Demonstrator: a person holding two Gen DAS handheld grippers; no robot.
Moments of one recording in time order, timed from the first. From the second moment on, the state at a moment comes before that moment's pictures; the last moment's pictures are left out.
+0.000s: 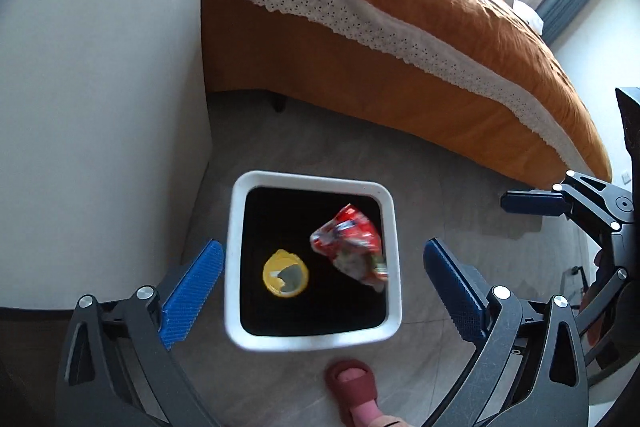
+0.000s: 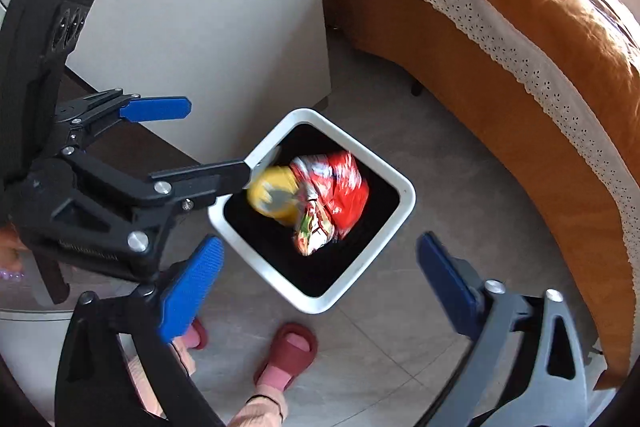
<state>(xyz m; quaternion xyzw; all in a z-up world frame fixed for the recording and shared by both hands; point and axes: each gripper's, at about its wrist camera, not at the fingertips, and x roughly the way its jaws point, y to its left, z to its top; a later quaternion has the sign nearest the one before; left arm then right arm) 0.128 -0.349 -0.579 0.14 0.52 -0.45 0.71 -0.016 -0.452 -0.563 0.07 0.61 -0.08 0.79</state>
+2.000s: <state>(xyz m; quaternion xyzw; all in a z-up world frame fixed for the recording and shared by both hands) 0.152 0.082 -0.124 0.01 0.29 -0.07 0.95 0.155 -0.106 -0.145 -0.05 0.31 0.22 0.92</state>
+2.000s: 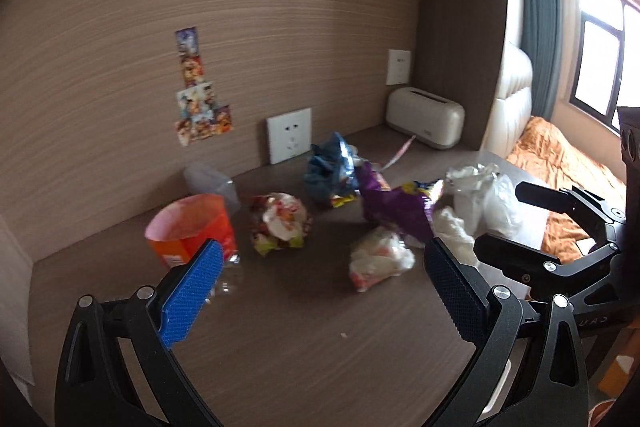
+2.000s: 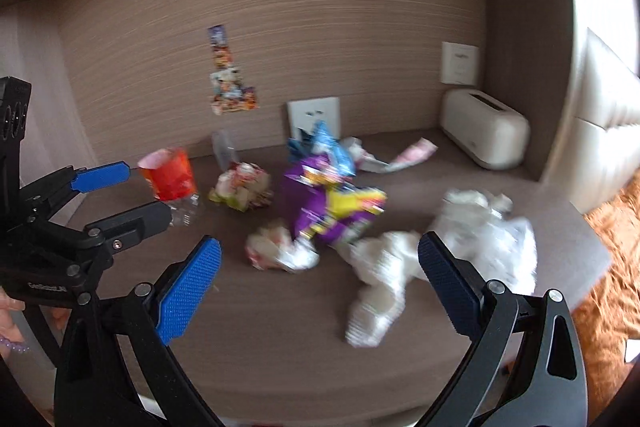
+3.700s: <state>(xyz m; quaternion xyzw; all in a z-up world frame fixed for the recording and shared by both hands) 0.192 0.065 -0.092 0.03 0.30 -0.20 0.93 0.177 -0.126 -0.096 -0.03 0.28 0.15 0.95</state>
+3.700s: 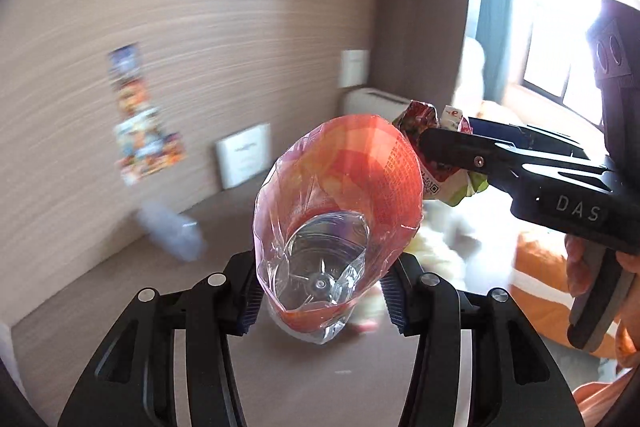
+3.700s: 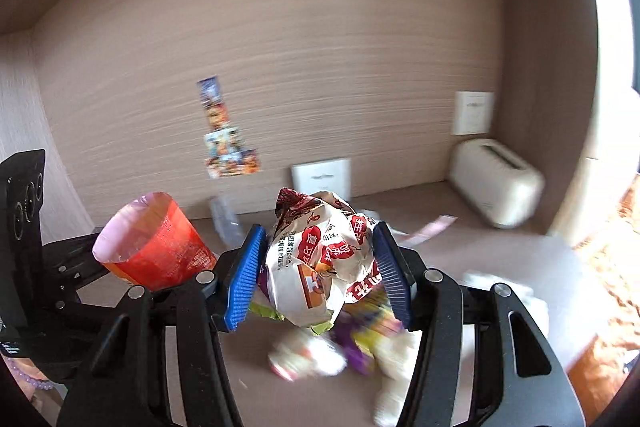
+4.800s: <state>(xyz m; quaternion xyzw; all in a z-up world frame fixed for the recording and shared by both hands) 0.110 -0.313 -0.310 0.16 0.42 -0.45 0.77 0.003 -0.432 -0.274 0.14 0.43 -0.10 0.89</state>
